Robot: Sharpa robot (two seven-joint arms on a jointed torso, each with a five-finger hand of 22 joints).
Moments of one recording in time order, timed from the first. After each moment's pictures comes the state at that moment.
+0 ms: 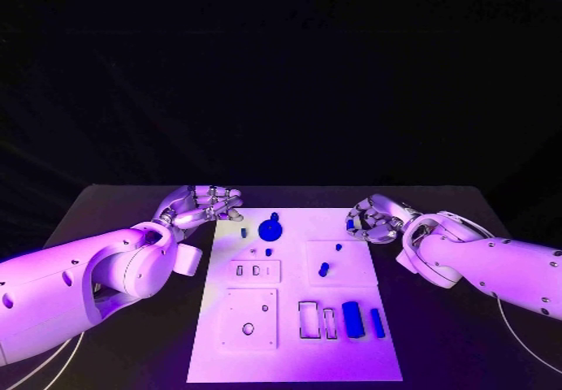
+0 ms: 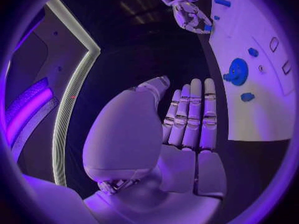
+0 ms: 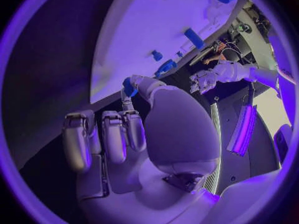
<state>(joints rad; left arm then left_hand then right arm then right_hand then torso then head) 1.20 -0.92 -0.02 1.57 -0.11 -0.32 0.35 1.50 -0.20 0.40 0.24 0.22 0.89 0.22 0.24 0.18 1.12 0.15 0.11 0.08 0.95 0.10 0.67 0.42 0.17 0.94 0.21 0.40 0.18 1.25 -0.87 -0.14 1.39 -1.14 -0.44 -0.01 1.34 -0.15 0.52 0.12 0.26 0.99 0.12 0.27 0.43 1.47 0.05 1.48 1.31 1.46 -0.02 1.57 1.31 0.02 1.47 0.09 1.55 1.31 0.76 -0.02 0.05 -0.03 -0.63</state>
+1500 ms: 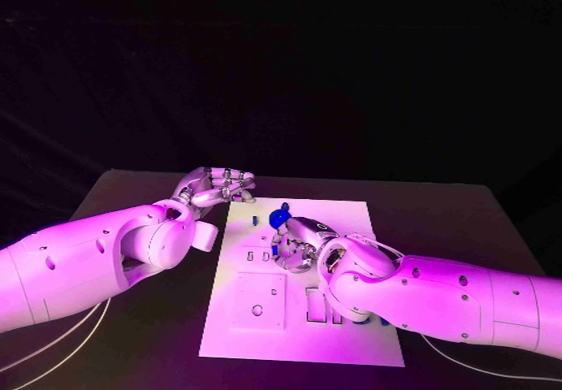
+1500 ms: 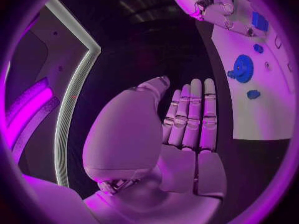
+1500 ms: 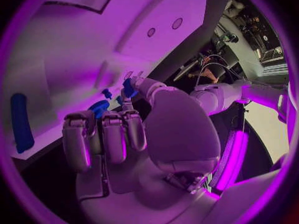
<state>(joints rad) 1.20 -0.87 -0.02 1.50 -0.10 -0.31 0.33 1.50 -0.20 0.40 0.23 0.22 0.89 0.22 0.24 0.18 1.12 0.15 0.11 0.08 0.94 0.10 0.67 0.42 0.17 0.93 0.21 0.40 0.18 1.17 -0.54 -0.16 1.56 -1.37 -0.48 -0.42 1.32 -0.14 0.53 0.11 0.26 0.97 0.12 0.27 0.43 1.47 0.05 1.47 1.31 1.46 -0.02 1.56 1.31 0.02 1.47 0.09 1.55 1.31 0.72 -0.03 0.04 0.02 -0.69</state>
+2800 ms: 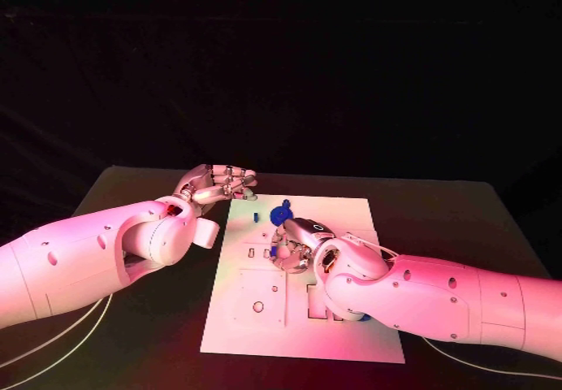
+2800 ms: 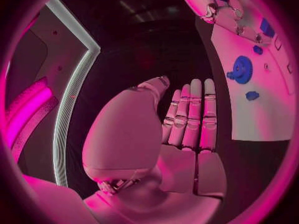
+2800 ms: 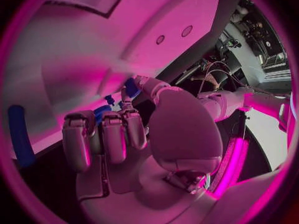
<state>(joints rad) 1.20 -0.87 -0.02 1.50 -0.10 -0.31 0.32 1.50 -0.21 0.40 0.24 0.22 0.89 0.22 0.24 0.18 1.12 0.15 0.11 0.08 0.94 0.10 0.67 0.42 0.17 0.93 0.21 0.40 0.18 1.15 -0.50 -0.16 1.52 -1.43 -0.47 -0.44 1.26 -0.20 0.53 0.11 0.26 0.93 0.14 0.29 0.46 1.45 0.05 1.45 1.31 1.46 -0.02 1.56 1.31 0.02 1.47 0.09 1.55 1.31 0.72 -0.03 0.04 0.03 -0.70</state>
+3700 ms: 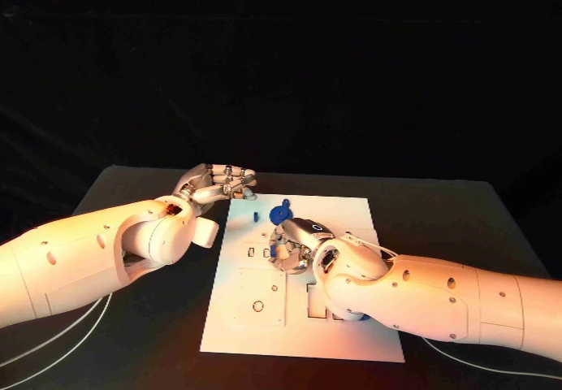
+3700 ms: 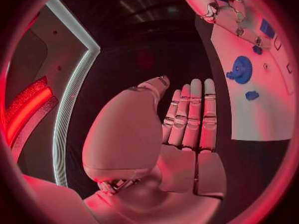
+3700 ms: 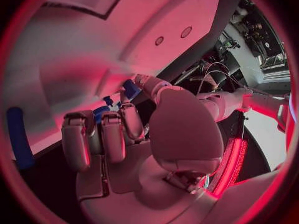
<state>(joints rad) 1.20 -0.87 -0.02 1.50 -0.10 -0.30 0.32 1.50 -0.21 0.40 0.24 0.22 0.89 0.22 0.24 0.18 1.12 0.15 0.11 0.08 0.94 0.10 0.67 0.42 0.17 0.93 0.21 0.40 0.18 1.15 -0.50 -0.17 1.51 -1.43 -0.47 -0.42 1.24 -0.25 0.51 0.11 0.26 0.86 0.16 0.25 0.43 1.35 0.08 1.35 1.31 1.47 0.00 1.56 1.31 0.02 1.47 0.10 1.54 1.31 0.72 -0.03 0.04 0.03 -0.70</state>
